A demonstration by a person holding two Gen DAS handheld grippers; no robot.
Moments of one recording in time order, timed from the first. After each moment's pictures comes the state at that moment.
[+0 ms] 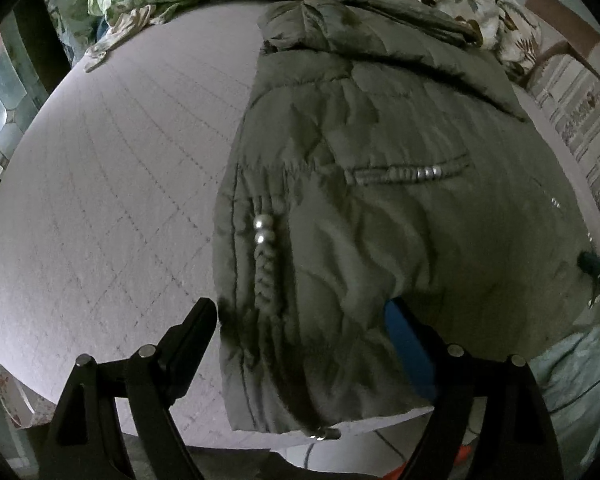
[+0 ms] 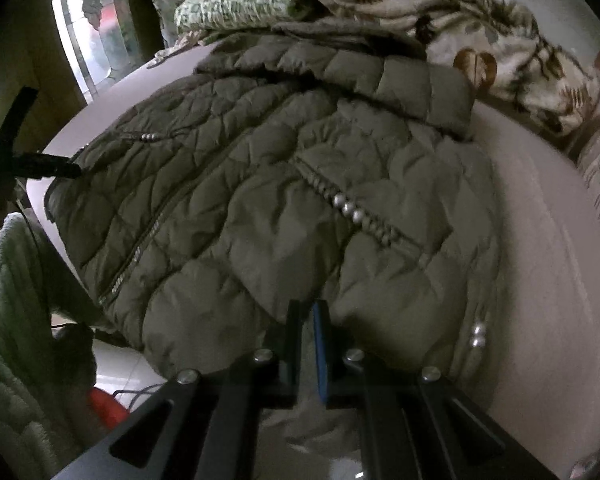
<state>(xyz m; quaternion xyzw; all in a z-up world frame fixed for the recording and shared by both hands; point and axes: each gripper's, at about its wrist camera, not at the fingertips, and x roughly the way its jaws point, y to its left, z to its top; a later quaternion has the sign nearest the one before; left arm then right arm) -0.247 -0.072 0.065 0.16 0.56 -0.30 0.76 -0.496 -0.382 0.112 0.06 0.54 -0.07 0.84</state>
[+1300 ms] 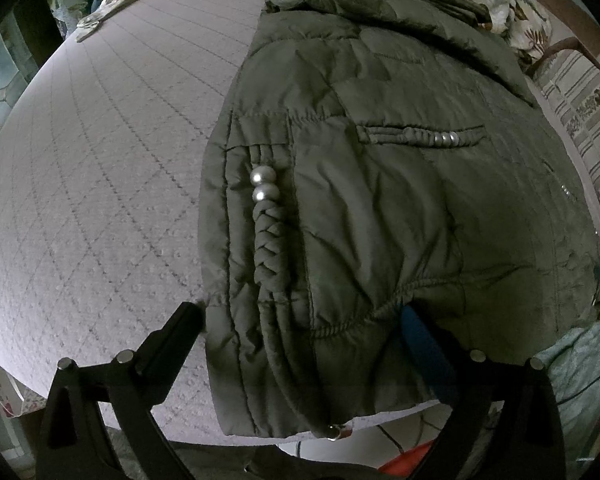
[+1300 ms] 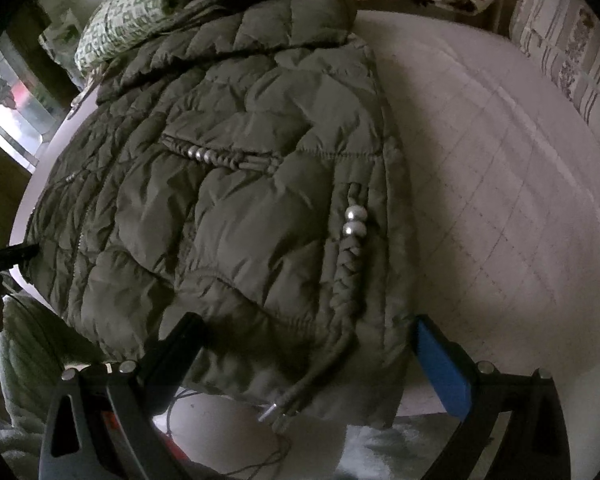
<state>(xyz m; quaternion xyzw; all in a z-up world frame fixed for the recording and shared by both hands) -0.242 -0.092 0.034 0.15 0.60 -0.29 0.73 -0.543 -0.460 0.088 0.22 0.57 -0.15 0.78</state>
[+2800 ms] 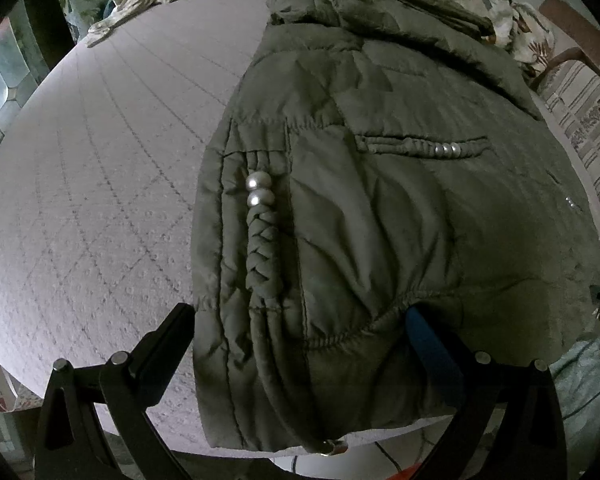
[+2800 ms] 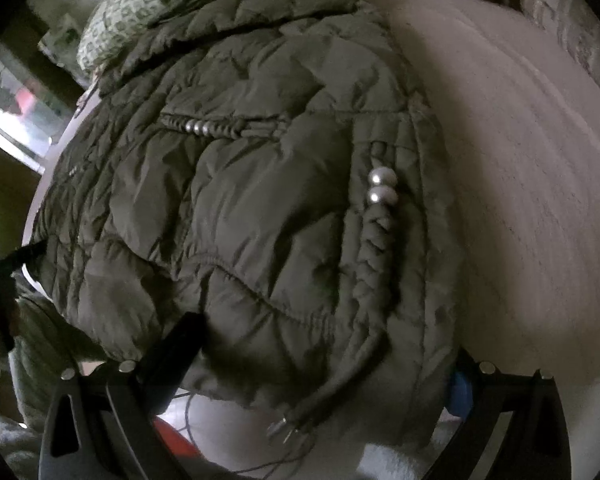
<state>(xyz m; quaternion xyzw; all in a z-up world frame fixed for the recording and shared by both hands) -0.256 -0.097 0.024 0.14 0.58 -0.28 0.75 -0.506 -0.429 0.020 0.25 0.58 -0.14 0.76</state>
